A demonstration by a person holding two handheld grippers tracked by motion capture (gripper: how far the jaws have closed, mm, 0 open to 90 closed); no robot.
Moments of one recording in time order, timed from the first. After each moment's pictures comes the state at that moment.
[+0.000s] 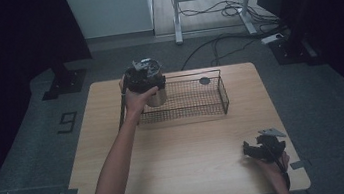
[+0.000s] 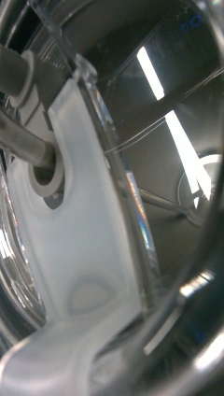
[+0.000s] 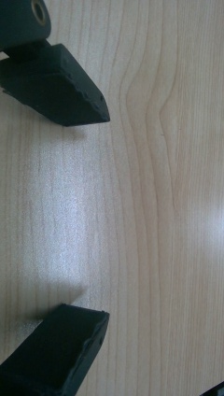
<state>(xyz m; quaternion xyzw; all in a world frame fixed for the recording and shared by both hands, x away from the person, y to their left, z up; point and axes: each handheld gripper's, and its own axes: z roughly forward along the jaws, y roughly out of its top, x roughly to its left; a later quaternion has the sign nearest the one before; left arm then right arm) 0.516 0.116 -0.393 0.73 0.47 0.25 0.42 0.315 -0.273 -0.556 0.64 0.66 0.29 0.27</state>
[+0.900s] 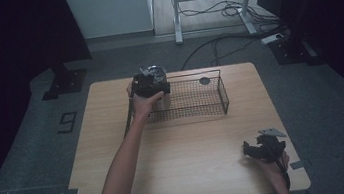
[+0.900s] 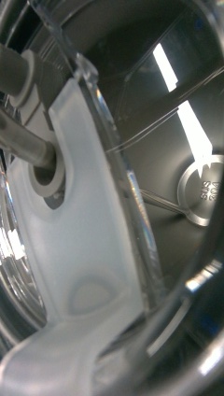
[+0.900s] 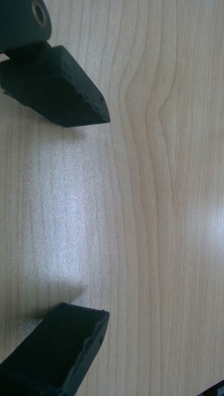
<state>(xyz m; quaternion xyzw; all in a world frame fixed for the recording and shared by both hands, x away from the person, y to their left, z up) 0.533 0.102 -0.436 0.74 0.49 0.24 0.40 0.315 -0.273 -0.556 0.64 0.66 0.29 0.27</state>
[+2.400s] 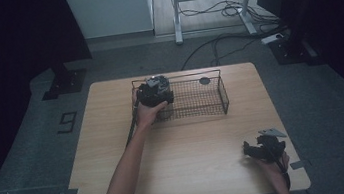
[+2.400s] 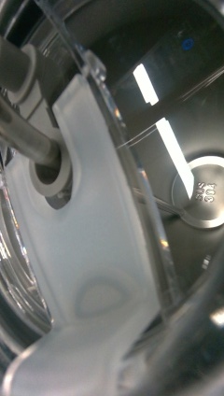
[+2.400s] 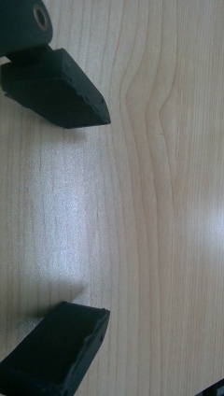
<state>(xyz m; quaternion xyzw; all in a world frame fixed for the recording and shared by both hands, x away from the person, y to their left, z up) 0.523 0.097 -0.474 0.75 0.48 0.24 0.40 0.315 -0.274 -0.556 0.64 0.66 0.29 0.27</state>
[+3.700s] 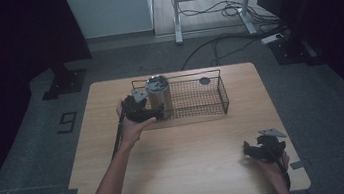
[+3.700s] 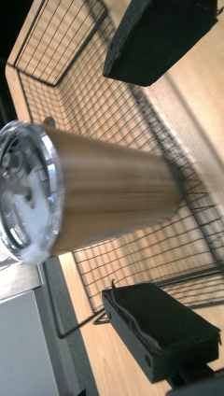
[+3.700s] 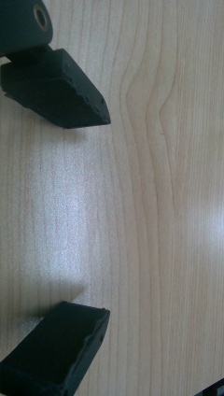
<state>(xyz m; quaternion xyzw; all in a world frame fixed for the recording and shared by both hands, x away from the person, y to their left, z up) 0.433 0.137 -0.437 0.76 0.44 0.27 0.40 0.314 -0.274 -0.556 0.64 0.66 0.29 0.27</state>
